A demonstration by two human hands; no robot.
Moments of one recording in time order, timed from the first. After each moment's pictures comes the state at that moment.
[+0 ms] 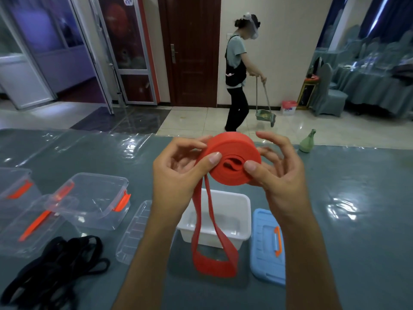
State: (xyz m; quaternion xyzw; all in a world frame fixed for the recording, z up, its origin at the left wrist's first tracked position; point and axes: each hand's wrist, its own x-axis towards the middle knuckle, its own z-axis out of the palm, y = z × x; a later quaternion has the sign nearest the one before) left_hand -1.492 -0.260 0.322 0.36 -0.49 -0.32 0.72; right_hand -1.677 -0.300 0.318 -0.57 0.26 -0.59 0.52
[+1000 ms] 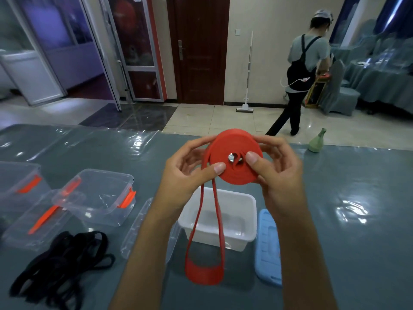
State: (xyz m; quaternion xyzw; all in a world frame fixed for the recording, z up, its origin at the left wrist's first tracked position) left_hand -1.478 -0.273 0.313 0.41 -0.51 -0.39 0.65; right_hand -1.659 -0.311 0.315 -0.55 0.24 -0.60 0.54
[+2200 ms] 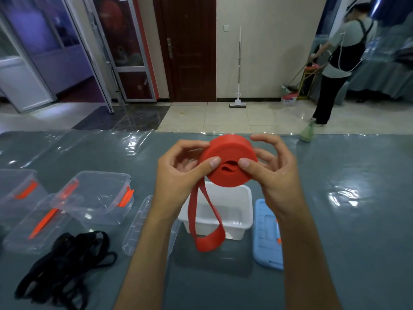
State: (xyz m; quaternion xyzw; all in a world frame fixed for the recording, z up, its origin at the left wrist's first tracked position) left_hand -1.486 -0.259 0.306 0.40 -0.50 -0.37 0.67; right_hand -1.675 -0.294 0.306 -0.53 0.27 -0.59 0.55
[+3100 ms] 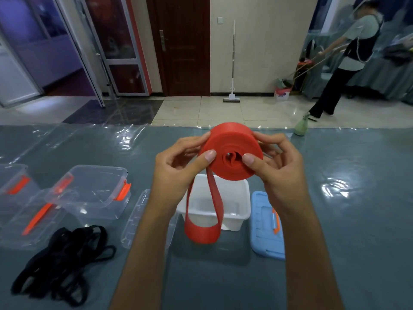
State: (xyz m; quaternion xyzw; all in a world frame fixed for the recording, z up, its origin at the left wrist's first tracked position) left_hand -1.477 -0.247 0.299 0.39 -0.52 -0.36 0.67; right_hand -1.672 -0.275 0.303 -0.53 0.27 -0.61 0.52
